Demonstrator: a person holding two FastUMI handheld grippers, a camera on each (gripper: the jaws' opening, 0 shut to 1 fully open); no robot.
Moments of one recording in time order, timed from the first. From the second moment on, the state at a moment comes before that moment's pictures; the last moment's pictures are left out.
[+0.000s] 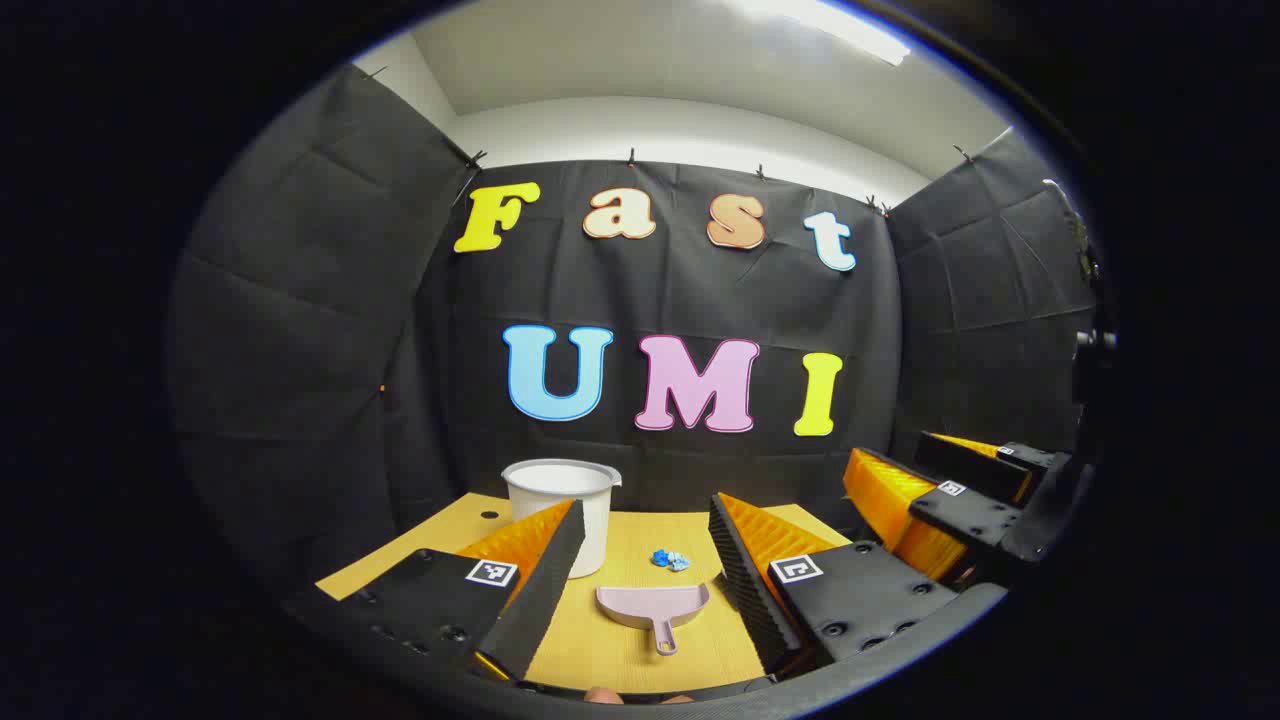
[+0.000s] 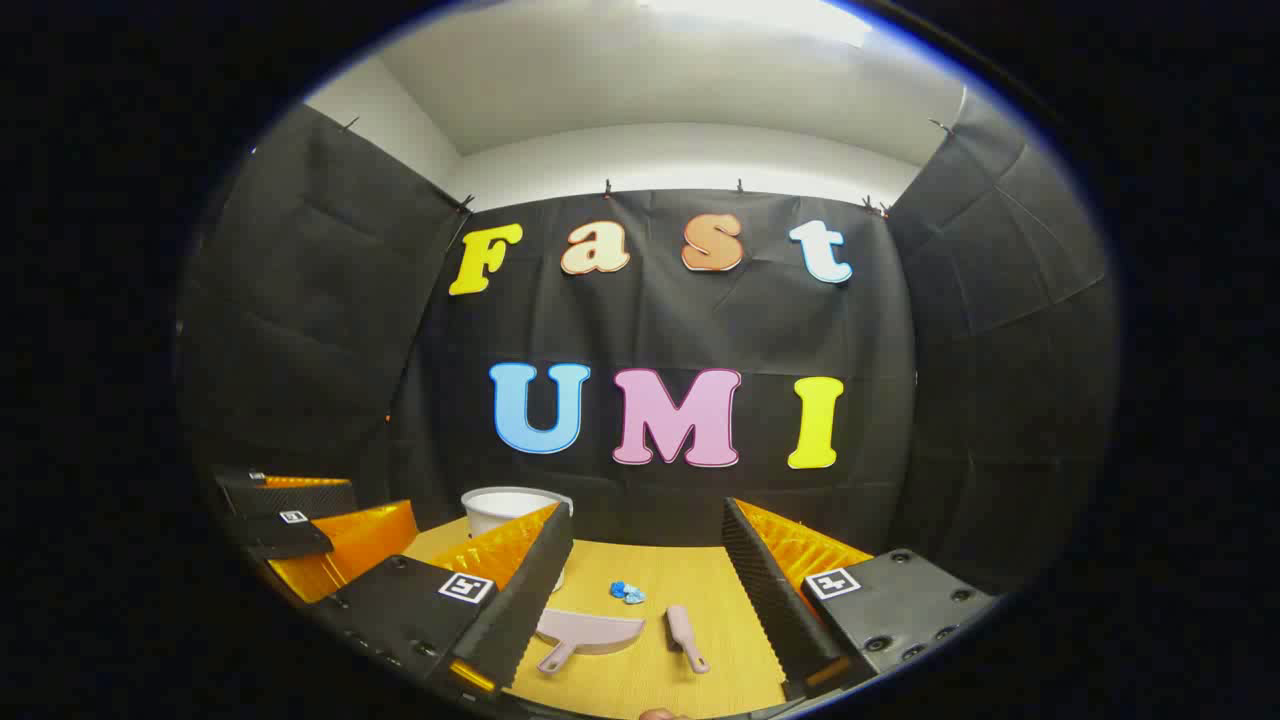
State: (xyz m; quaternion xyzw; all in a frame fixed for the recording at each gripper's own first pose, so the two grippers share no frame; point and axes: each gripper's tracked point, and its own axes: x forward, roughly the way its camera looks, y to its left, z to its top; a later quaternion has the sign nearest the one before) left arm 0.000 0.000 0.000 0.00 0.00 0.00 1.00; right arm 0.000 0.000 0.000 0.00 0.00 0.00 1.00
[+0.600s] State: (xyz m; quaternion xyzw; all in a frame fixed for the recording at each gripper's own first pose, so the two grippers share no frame) left arm 0.013 0.002 -0.017 -0.03 0.02 -0.01 1.00; right arm 0.002 -0.003 -0.016 -0.02 0.02 0.01 1.00
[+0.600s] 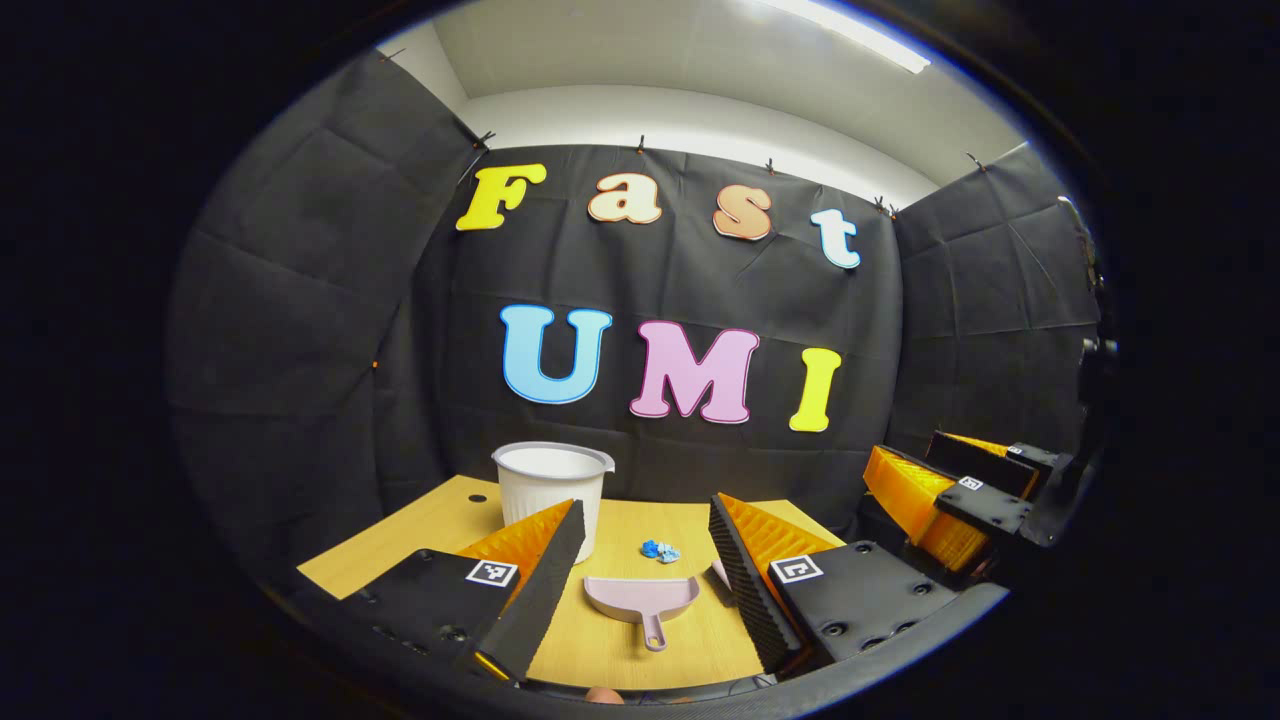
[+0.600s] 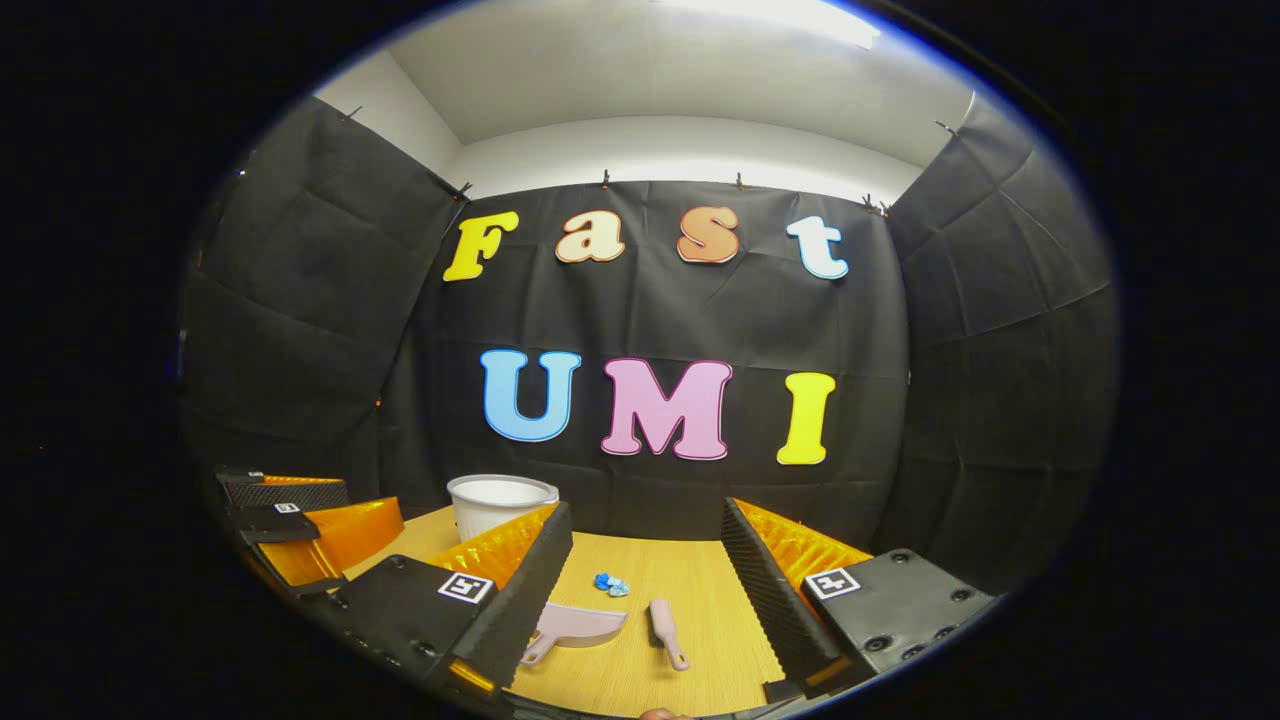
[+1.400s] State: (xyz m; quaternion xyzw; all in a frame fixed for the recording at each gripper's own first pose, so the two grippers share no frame) left arm 0.007 -0.002 -0.020 -0.02 0.02 -0.04 1.00; right arm 0.002 -0.030 -0.036 -0.03 0.05 -0.03 1.00
